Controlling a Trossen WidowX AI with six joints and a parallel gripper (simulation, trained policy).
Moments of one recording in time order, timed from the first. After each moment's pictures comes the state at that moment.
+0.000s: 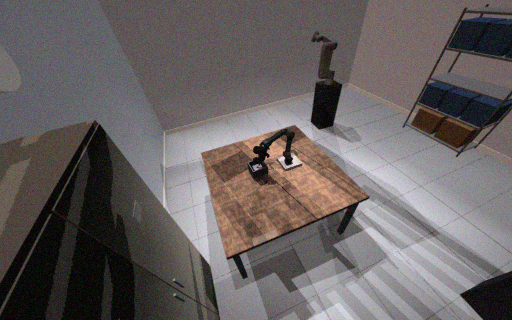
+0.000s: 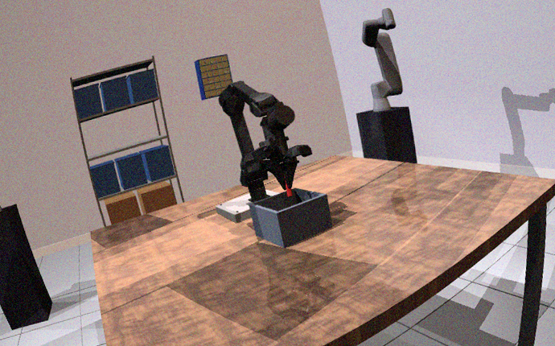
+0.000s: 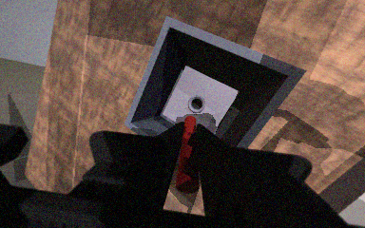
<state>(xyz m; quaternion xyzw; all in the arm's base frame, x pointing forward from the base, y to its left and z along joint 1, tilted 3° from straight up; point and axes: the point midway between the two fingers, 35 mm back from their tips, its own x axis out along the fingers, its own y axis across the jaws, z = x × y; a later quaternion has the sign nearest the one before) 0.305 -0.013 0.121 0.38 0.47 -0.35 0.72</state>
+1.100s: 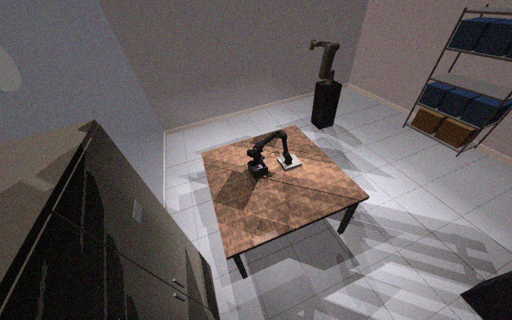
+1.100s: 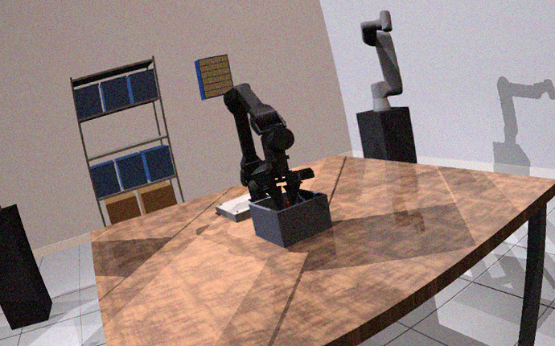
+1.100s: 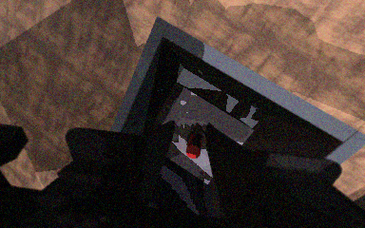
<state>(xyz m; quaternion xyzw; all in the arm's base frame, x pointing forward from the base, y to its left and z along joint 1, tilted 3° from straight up) 0.343 -0.046 0.077 0.35 0.53 -0.35 0.69</state>
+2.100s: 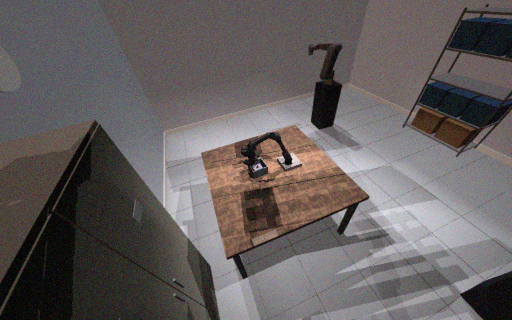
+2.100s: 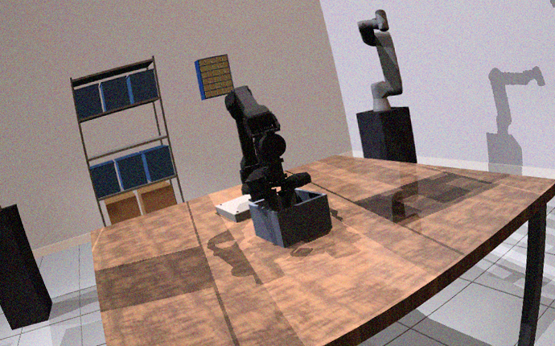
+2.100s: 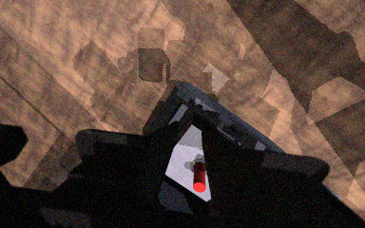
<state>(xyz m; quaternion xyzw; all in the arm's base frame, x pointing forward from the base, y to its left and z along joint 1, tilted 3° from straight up) 0.382 -0.078 0.083 0.33 0.57 -0.33 0.67</state>
